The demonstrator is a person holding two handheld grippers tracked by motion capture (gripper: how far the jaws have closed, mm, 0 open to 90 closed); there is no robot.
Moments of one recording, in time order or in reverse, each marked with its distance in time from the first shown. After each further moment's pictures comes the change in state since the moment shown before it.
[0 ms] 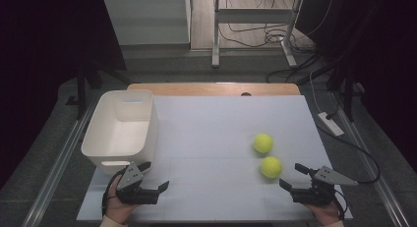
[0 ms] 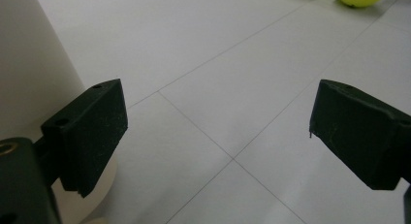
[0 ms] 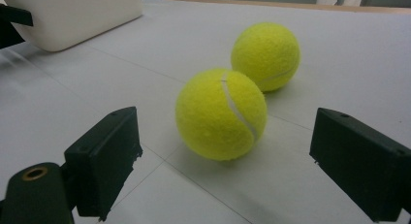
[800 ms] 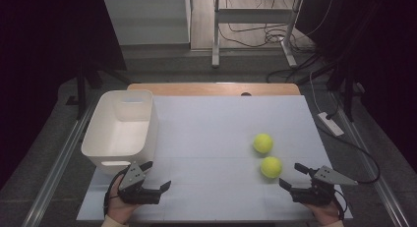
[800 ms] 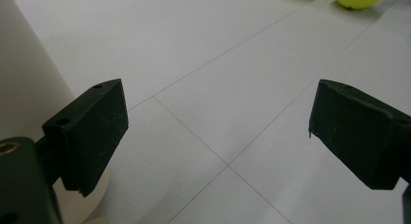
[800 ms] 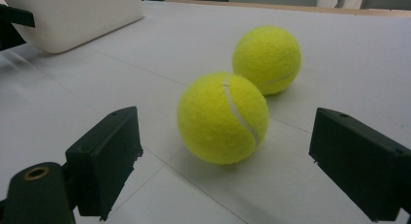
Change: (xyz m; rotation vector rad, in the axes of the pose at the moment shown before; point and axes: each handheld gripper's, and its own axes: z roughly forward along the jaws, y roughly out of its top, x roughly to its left) left arm -0.004 0.004 0.003 0.002 0.001 0.004; right arm 0.001 0.002 0.001 -0.002 0.003 -0.002
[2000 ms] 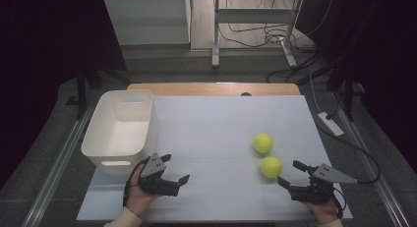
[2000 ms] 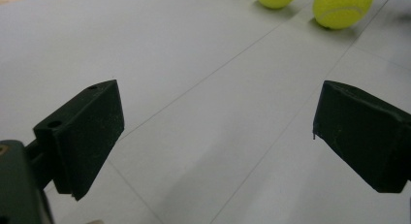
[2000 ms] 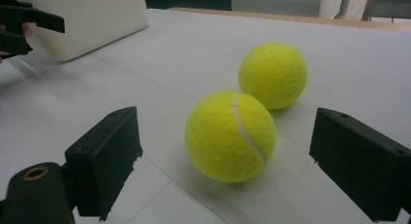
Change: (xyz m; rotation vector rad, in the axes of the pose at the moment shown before) left arm -0.017 0.036 0.042 0.018 -0.077 0.009; right arm 0.004 0.009 0.003 -0.024 0.009 -0.011
